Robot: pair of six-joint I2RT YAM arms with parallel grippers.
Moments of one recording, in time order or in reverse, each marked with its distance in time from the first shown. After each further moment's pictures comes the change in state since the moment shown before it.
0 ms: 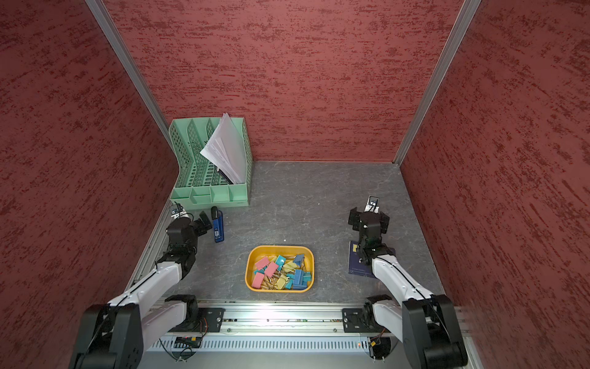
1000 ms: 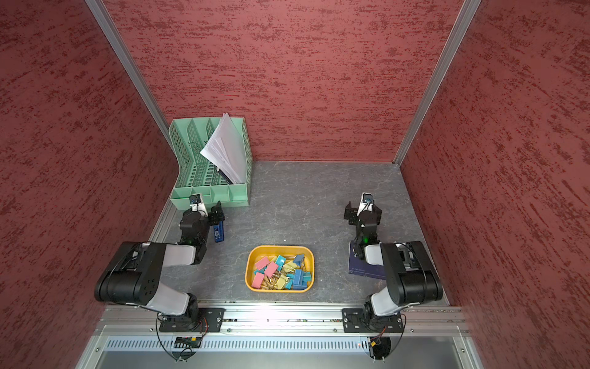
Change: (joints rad) left arm -0.050 0.395 0.024 0.489 0.161 0.139; right arm -0.050 0.392 -0.044 0.508 -0.158 -0.055
